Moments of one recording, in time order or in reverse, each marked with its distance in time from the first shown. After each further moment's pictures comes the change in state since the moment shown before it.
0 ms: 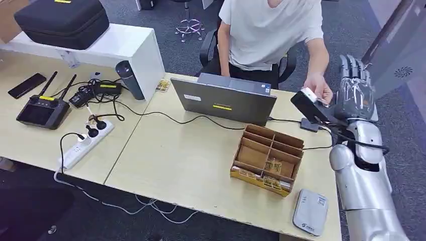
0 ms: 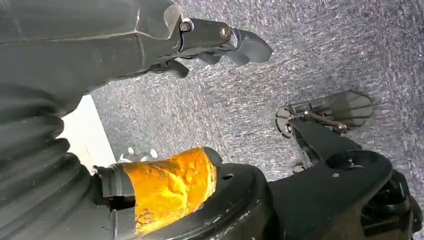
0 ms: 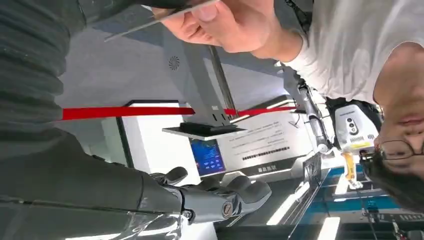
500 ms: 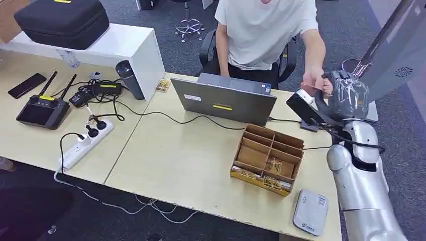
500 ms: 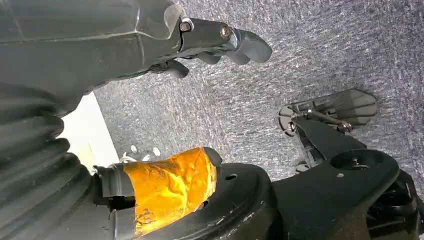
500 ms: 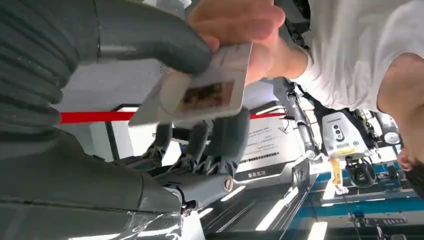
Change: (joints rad) left arm -0.001 0.002 0.012 0.002 -0.010 -0.014 0.009; right arm 0.000 0.004 0.017 0.006 -0.040 0.011 -0.030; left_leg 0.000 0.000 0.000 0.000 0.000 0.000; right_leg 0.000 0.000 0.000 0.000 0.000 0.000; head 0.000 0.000
